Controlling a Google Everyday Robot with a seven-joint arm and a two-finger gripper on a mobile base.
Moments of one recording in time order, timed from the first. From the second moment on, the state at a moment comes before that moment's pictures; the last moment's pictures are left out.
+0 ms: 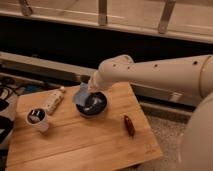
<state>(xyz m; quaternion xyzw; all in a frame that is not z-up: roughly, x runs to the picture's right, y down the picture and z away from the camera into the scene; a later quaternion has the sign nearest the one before) -0.044 -0.002 0.721 -0.25 -0.05 0.72 0.65</state>
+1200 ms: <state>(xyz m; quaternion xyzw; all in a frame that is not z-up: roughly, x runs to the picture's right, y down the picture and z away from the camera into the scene) -0.045 0.002 0.753 -0.25 -0.05 0.71 0.65</state>
